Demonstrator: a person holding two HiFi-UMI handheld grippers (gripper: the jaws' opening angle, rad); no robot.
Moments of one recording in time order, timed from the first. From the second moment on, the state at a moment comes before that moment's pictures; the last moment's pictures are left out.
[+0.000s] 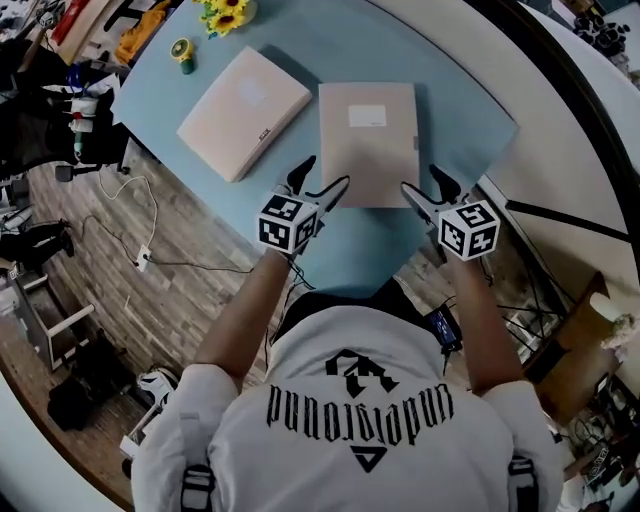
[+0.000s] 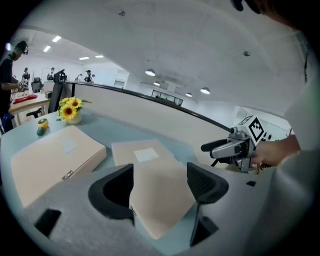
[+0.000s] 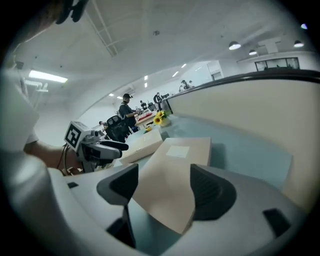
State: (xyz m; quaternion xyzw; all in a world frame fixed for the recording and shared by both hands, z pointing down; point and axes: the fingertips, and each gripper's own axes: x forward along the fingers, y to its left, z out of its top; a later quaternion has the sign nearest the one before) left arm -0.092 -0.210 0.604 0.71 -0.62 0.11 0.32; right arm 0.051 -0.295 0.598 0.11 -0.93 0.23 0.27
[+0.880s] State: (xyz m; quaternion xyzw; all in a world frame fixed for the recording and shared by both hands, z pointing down) left arm -0.138 -0.254 0.746 0.62 -0.59 0.11 0.50; right arm 0.011 -0.356 0.749 0.09 -0.83 0.39 0.38
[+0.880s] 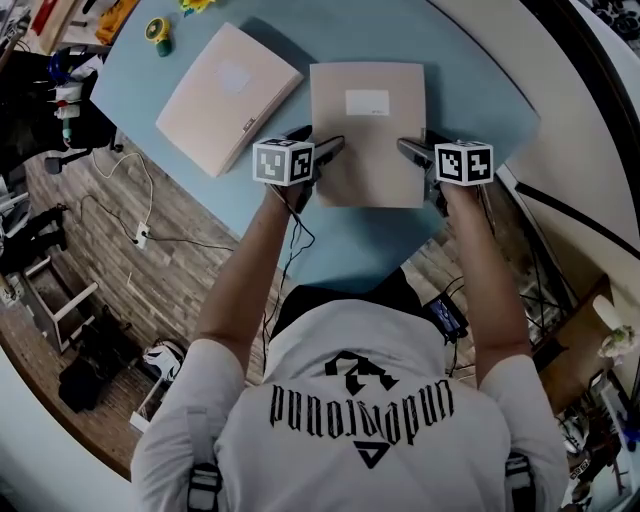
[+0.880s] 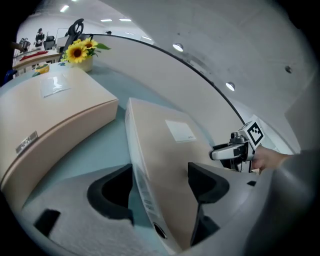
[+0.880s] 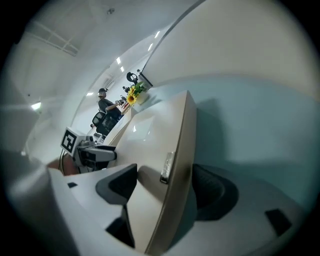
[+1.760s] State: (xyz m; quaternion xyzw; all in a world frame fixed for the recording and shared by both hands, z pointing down) left arm -0.120 -0.274 0.711 0.67 -0.57 0.15 0.46; right arm 0.026 -0.357 0.710 0.13 -0.86 0.34 0.37
